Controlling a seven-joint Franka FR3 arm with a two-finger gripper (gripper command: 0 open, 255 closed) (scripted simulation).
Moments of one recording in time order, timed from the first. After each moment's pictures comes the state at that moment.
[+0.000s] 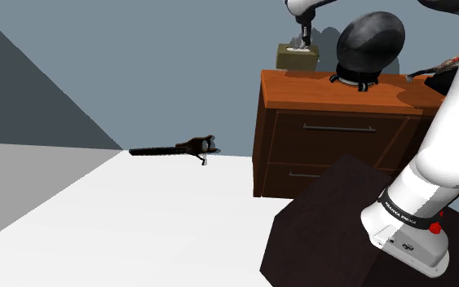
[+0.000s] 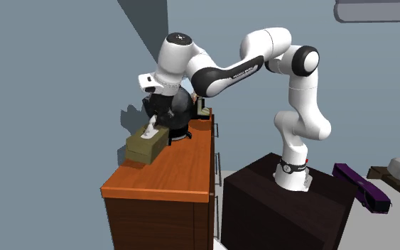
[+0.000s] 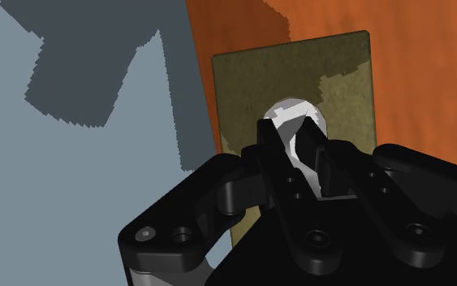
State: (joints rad) arm -0.07 0.21 -0.25 -1.61 -0.54 1.98 -0.70
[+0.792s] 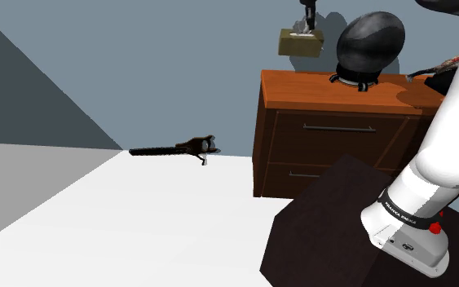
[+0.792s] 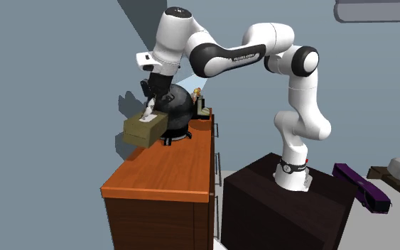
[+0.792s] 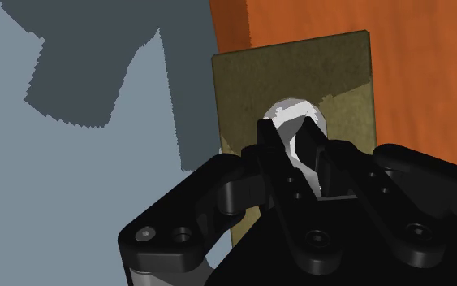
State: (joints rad) arm -0.07 0.22 -0.25 -1.45 -0.51 1.84 -0.78
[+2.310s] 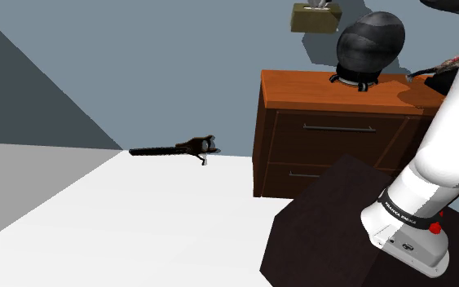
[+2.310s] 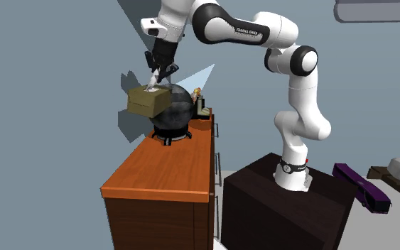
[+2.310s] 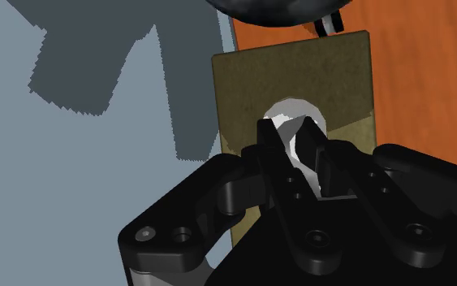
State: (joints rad) arm -0.10 0.21 -0.27 -1.22 -0.48 1.65 -0.93
